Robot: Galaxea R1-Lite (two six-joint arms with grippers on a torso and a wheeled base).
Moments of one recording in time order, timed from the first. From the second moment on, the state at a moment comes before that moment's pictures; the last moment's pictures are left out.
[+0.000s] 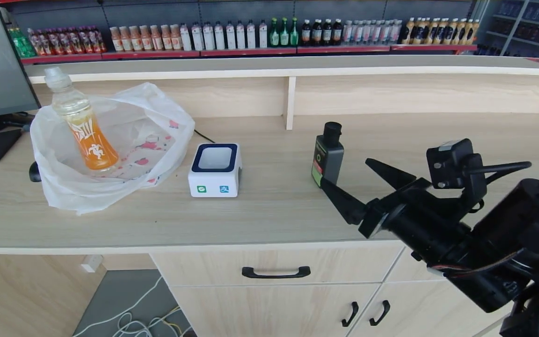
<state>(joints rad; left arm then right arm) 0.00 0.00 0.00 0.00 0.00 0.00 0.66 1.71 -0.49 -1.44 -0.09 -0.04</state>
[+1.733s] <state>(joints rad) 0.00 0.00 0.00 0.00 0.00 0.00 0.59 2.02 -1.11 -1.00 -0.31 -0.08</state>
